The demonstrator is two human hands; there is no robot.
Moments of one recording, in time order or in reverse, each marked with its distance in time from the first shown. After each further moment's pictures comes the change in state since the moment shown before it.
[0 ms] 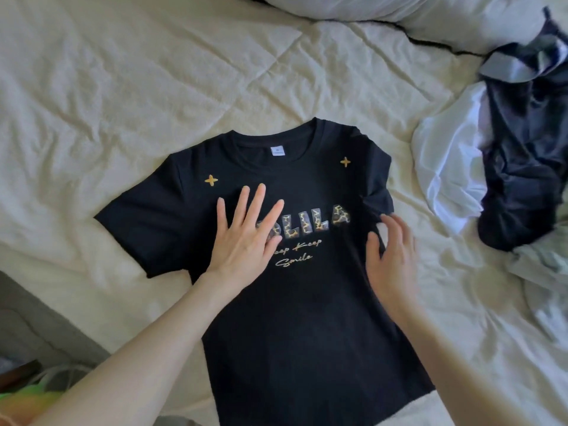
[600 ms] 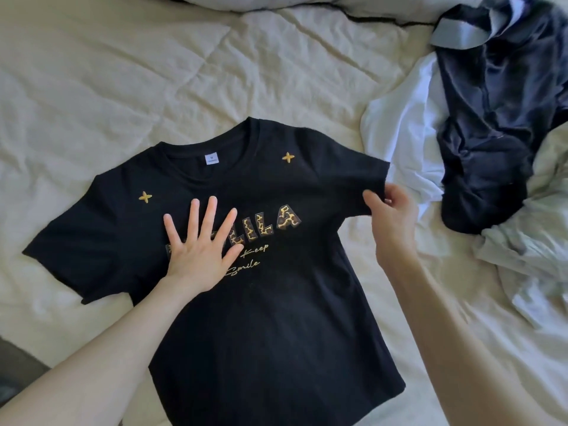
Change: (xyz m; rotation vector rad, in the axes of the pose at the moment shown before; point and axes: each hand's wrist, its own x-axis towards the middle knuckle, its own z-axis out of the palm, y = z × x) left_hand 0.029 0.019 0.029 0.222 -0.308 -0.153; right_hand 0.082 0.034 -0.045 0.832 -0.008 0.545
